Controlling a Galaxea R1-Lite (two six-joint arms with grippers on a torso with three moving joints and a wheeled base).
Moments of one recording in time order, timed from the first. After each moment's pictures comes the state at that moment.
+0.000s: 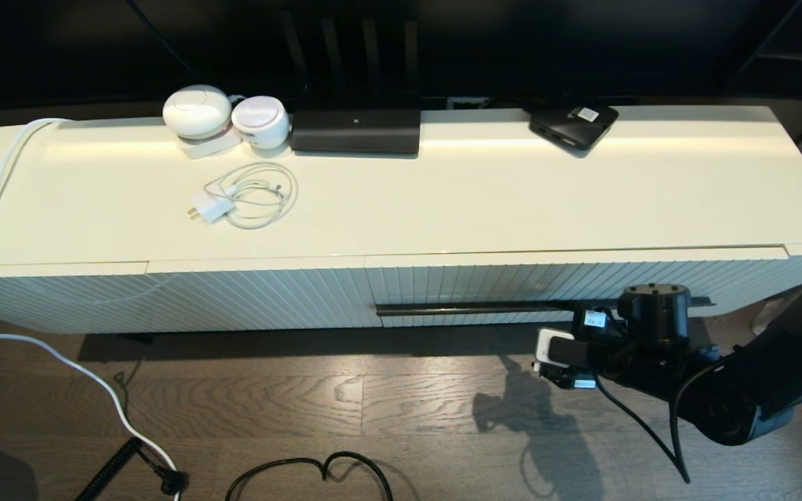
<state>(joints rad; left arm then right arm) 0.00 0.00 0.00 0.01 -0.01 0.06 0.26 2.07 -0.73 -0.93 0.17 -1.19</state>
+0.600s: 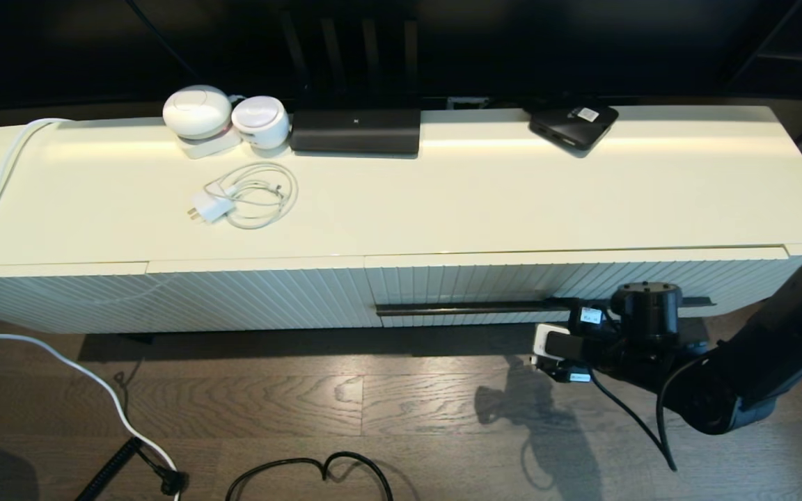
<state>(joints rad) 0.00 0.00 0.00 0.01 -0.01 0.06 0.24 2.13 -0.79 -0.94 0.18 -1.19</state>
